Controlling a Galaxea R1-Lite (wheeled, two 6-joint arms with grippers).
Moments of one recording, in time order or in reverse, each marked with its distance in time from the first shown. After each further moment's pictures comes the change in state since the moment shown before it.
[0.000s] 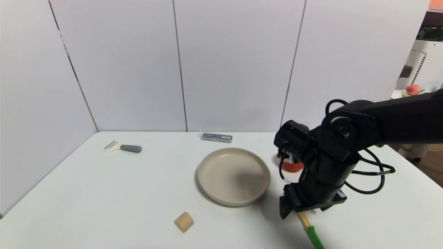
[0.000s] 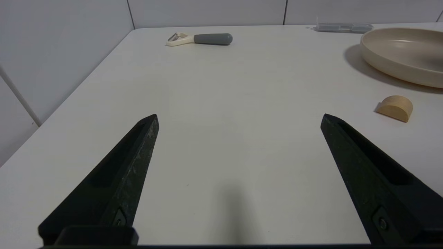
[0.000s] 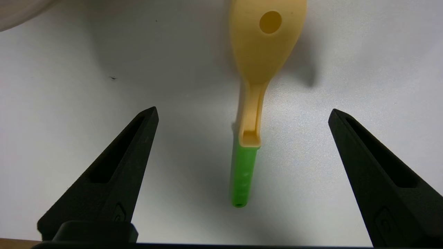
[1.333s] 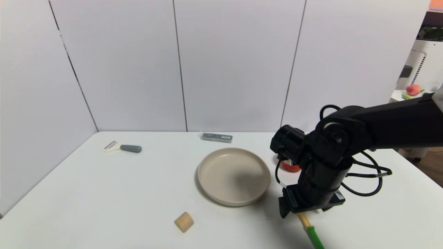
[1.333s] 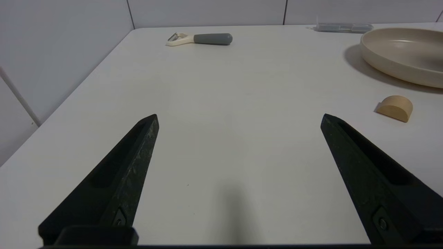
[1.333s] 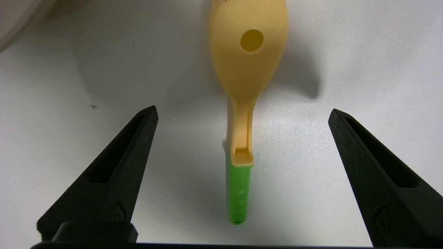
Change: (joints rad) left arm 0.000 0.000 0.000 0.000 0.000 -0.001; right arm 0.014 0.017 0.020 -0.024 -0.067 0.061
